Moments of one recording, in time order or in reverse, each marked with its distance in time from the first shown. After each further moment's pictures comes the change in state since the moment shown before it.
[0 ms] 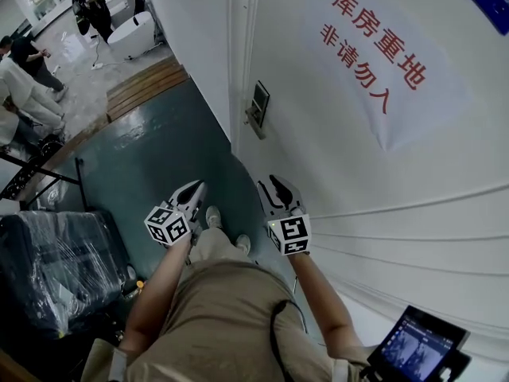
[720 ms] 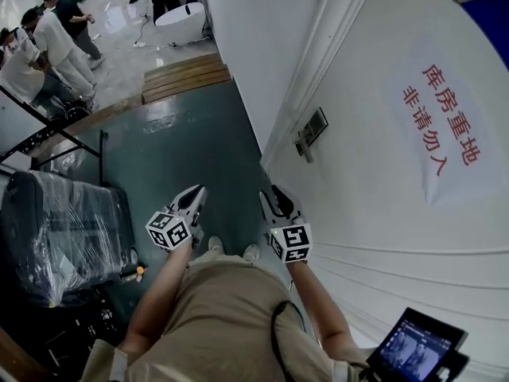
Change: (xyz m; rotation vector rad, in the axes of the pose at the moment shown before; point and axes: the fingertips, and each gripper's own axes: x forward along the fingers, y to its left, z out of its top) left arm -0.109 0.087 0.040 -0.066 -0.133 0.182; right arm 0.078 0.111 0.021 0.022 0.021 0.179
